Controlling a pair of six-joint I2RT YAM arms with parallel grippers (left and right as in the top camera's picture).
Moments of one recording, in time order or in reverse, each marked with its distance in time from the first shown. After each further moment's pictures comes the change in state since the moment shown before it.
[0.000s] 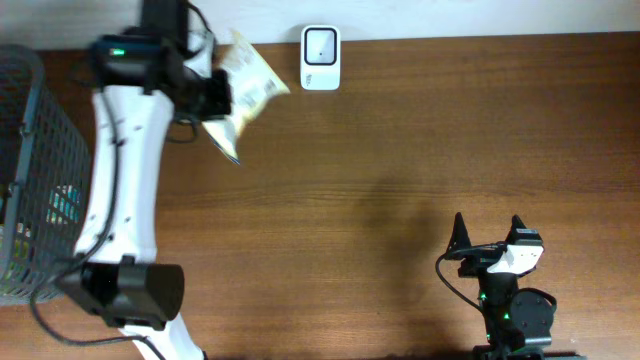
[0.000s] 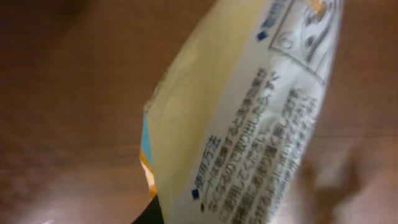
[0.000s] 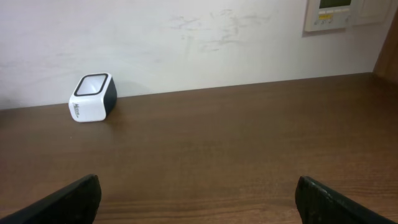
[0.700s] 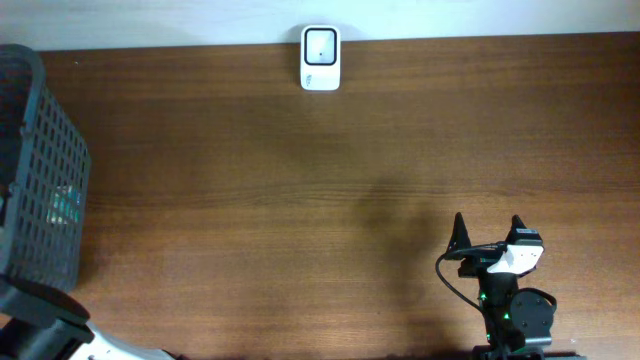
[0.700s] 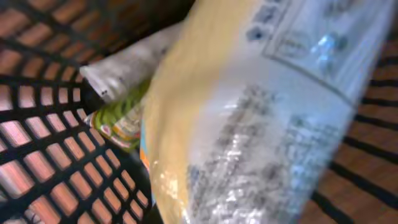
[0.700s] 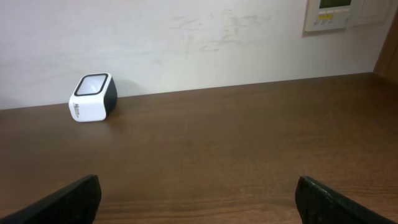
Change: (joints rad) left arm 1.009 0.000 -0.033 0.042 -0.166 0.014; right arm 0.000 0.000 0.000 0.000 0.000 0.000
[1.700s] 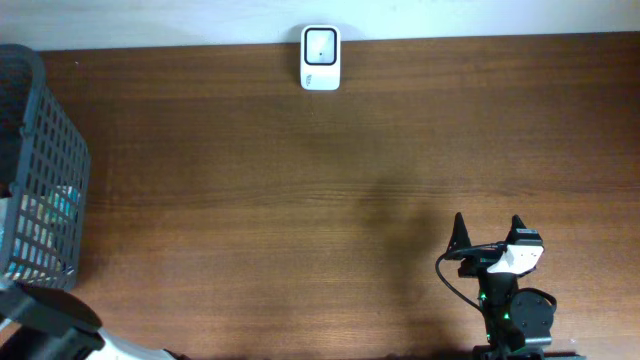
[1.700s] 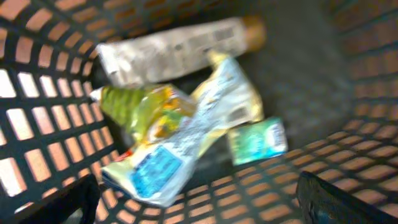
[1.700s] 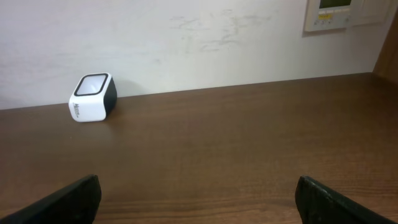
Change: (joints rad) left arm -0.036 -0.077 -0.100 0.040 -0.095 -0.245; right arm 0.000 0.000 0.000 0.000 0.000 0.000
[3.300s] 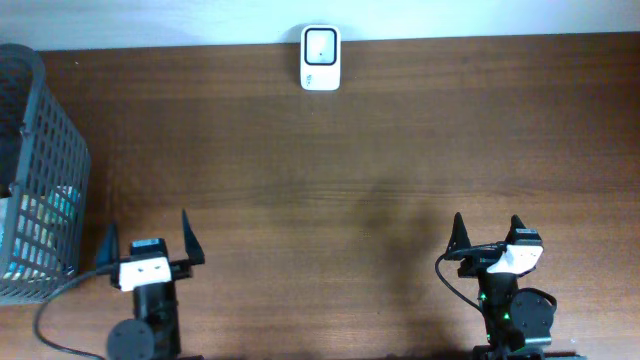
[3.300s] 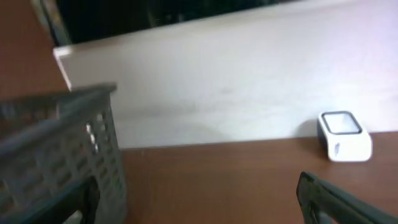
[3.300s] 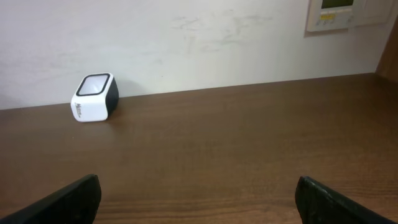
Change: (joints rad) left arm -0.778 -1.722 -1.754 1.320 0.029 0.565; right arm 0.000 0.000 0.000 0.000 -0.007 -0.001
